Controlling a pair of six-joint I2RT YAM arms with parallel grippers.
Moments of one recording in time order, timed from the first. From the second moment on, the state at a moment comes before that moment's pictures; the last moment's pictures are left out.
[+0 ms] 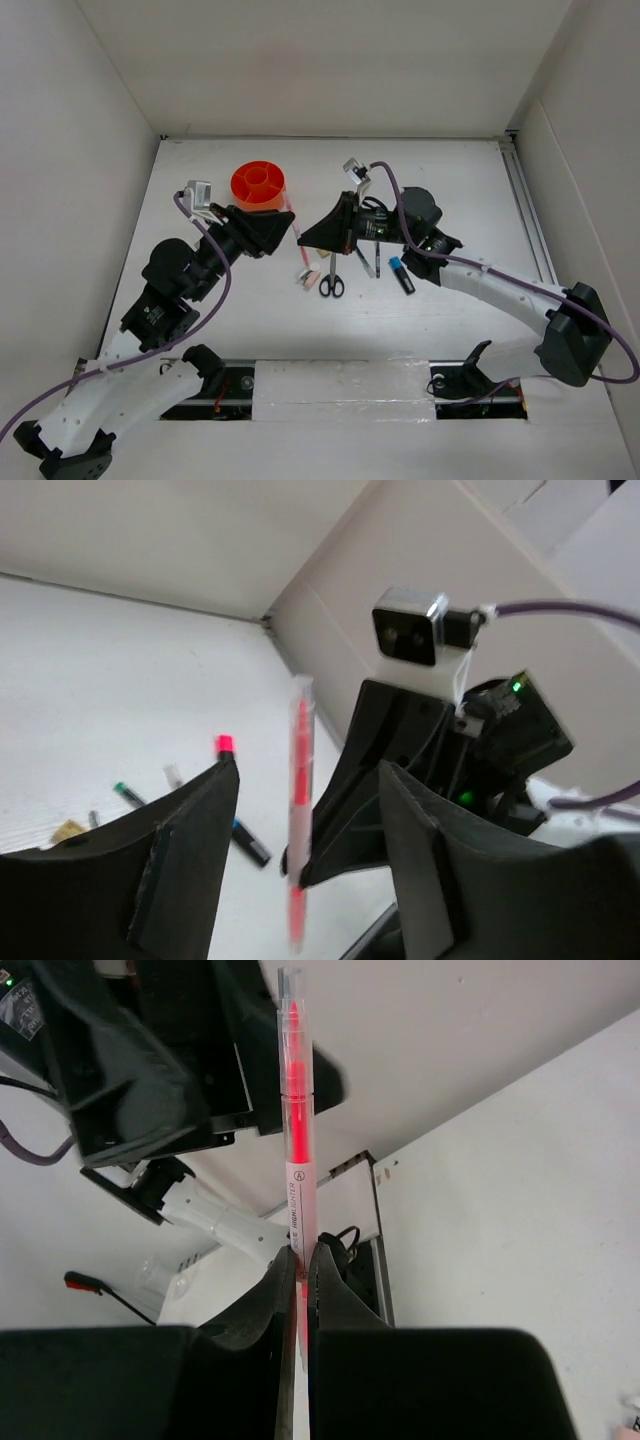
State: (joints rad) left arm -0.68 0.62 0.85 -0.10 -0.04 -0.71; right arm 0.79 1.35 1.00 0.52 -0.70 0.75
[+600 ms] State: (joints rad) left arm -0.69 0.59 0.77 -0.03 0.07 -0.68; right arm 0.79 1.35 0.99 0.55 -0.65 0.74
